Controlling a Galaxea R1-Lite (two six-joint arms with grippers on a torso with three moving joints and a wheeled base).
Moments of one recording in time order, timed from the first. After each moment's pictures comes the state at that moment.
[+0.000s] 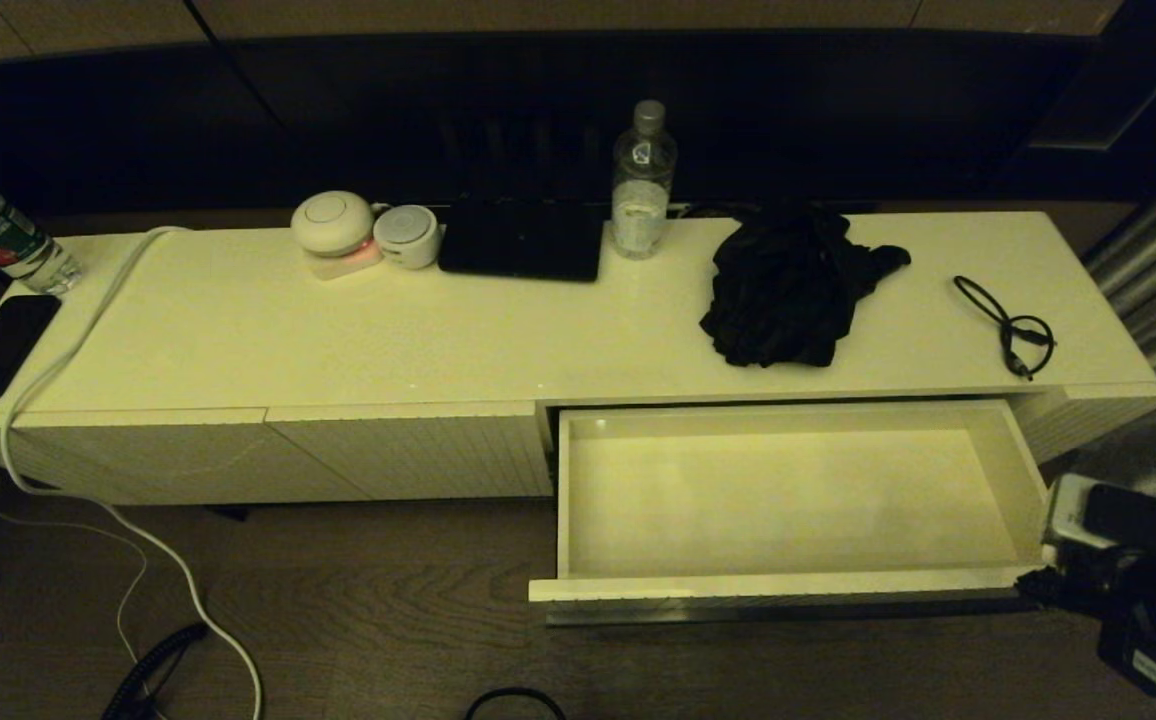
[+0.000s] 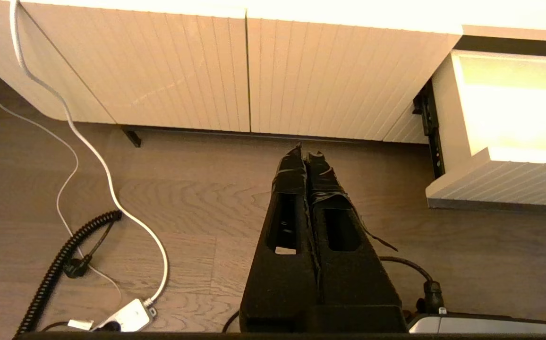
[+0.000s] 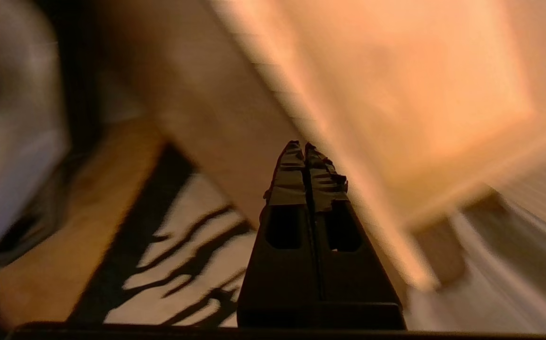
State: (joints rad) left arm 0.00 0.00 0.00 -0.04 0.02 -0.09; right arm 0.01 1.31 -0.64 0.14 0.20 -0.92
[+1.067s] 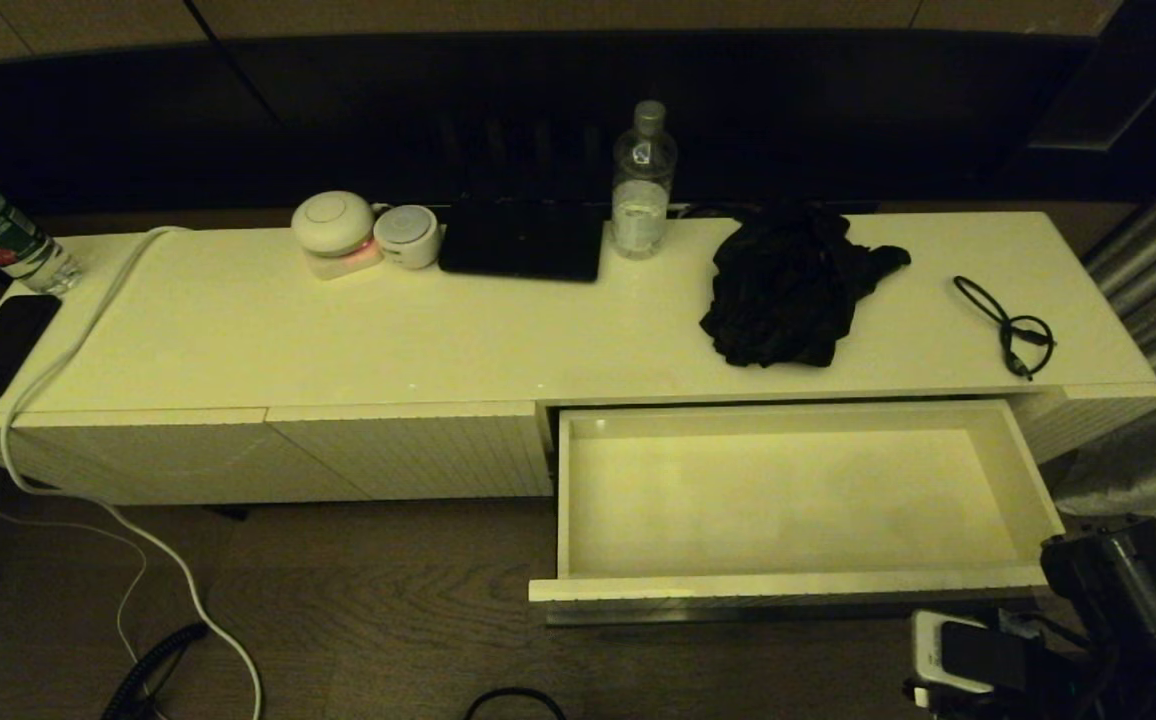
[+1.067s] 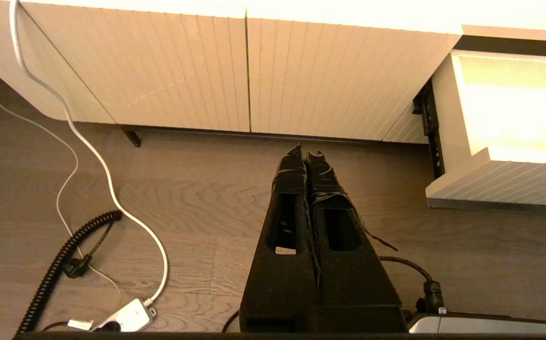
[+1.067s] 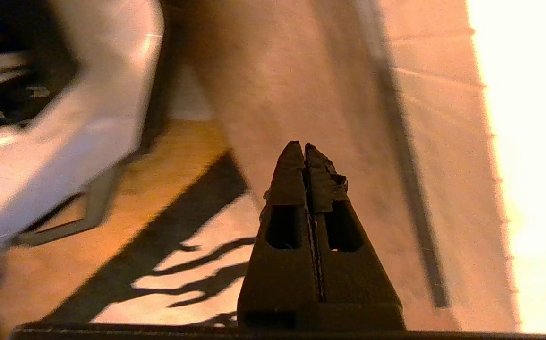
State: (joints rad) left arm 0.00 0.00 0.00 -0.04 0.02 -0.09; right arm 0.27 1.57 -0.37 -0.29 0.17 -0.92
